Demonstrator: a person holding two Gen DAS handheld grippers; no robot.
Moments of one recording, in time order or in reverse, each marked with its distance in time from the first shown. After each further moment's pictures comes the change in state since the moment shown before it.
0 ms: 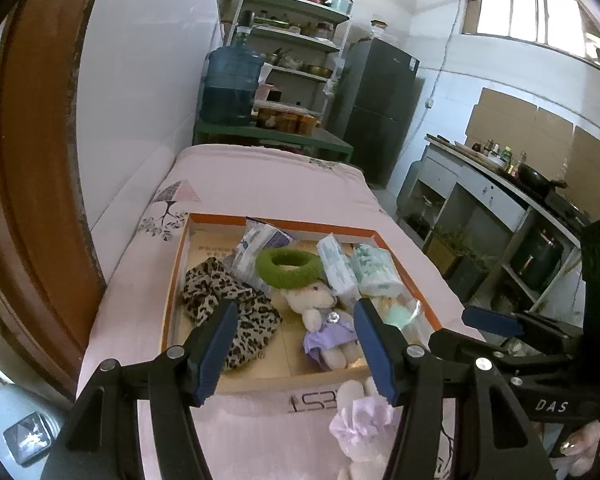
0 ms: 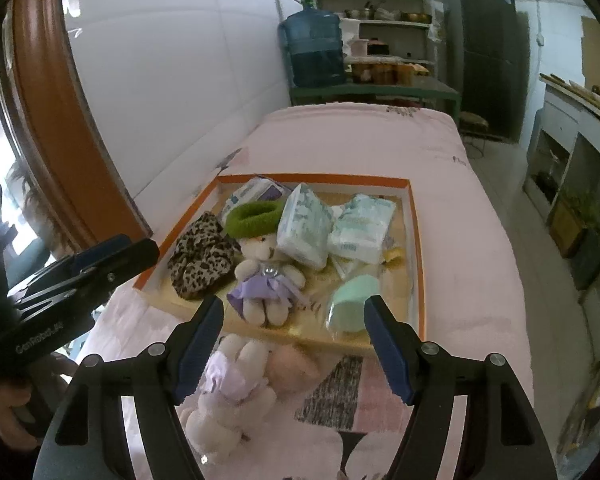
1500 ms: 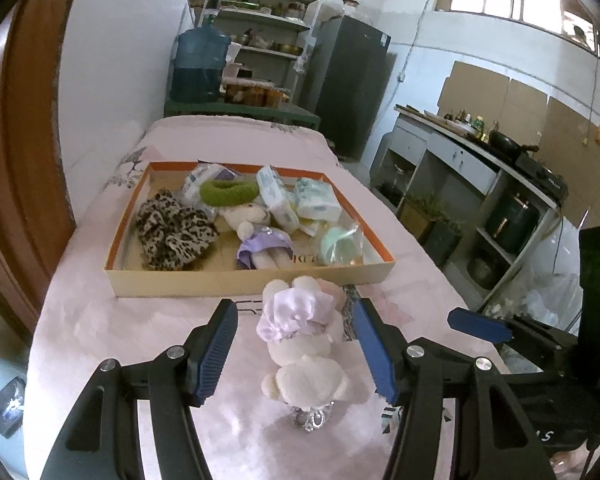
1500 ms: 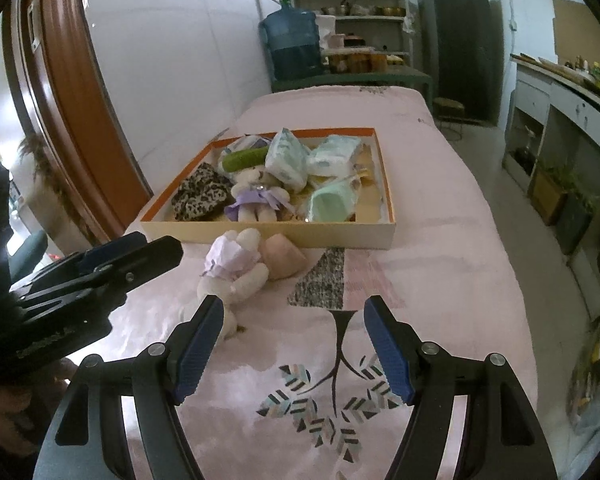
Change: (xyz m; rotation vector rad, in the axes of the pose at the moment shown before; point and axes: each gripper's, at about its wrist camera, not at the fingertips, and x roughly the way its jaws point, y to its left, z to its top) left arm -0.023 -0.050 -0.067 0.054 0.083 -0.072; right arm -0.051 -0.001 -0.092 0.057 -0.002 -0.046
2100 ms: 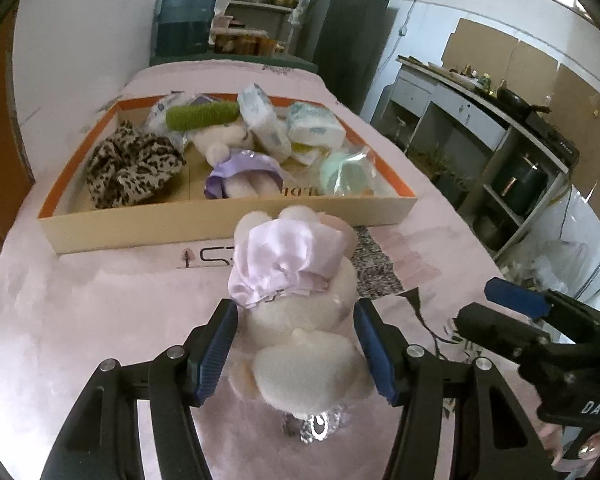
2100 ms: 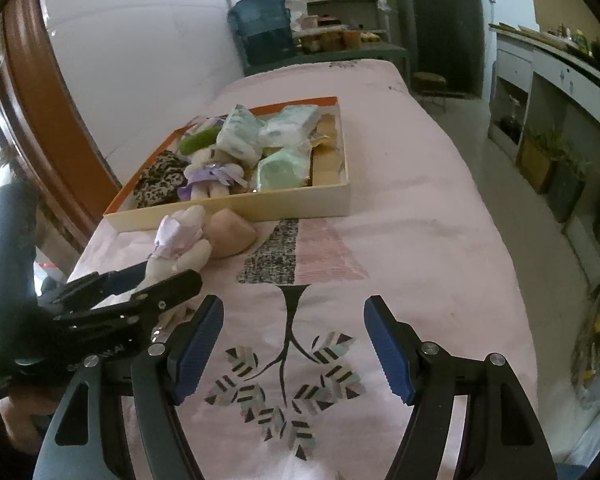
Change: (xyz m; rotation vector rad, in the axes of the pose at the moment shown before) left arm 0.069 -0.002 -0.024 0.012 0.175 0.000; right arm 0.017 -0.038 -0.013 0.086 0.053 -0.024
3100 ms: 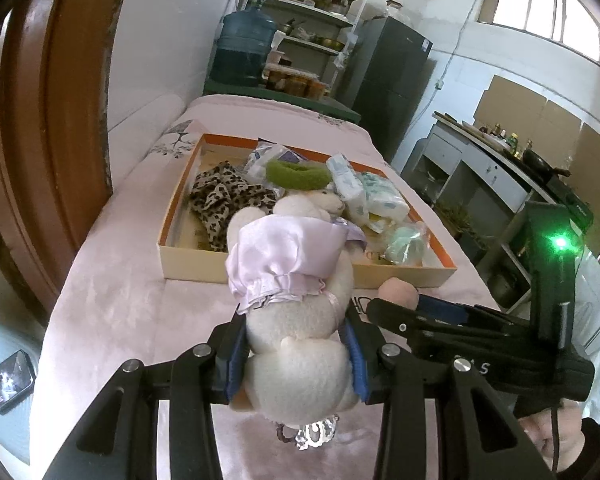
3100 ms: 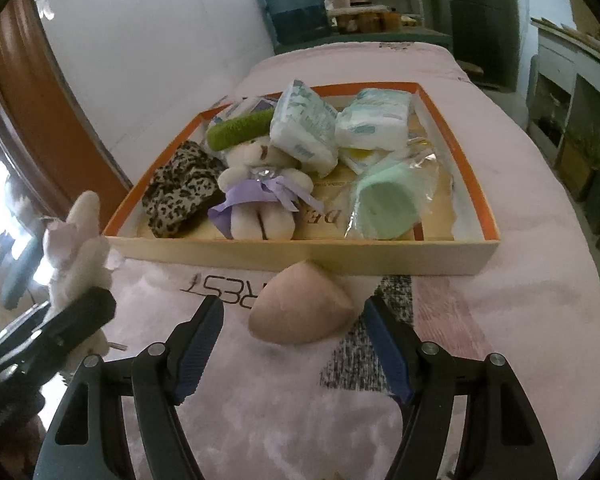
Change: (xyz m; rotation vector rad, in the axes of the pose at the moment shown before) left arm -0.057 0.066 0.006 -0.139 -0.158 0.056; right arm 0.092 0.058 0.048 -0.050 0.074 0.080
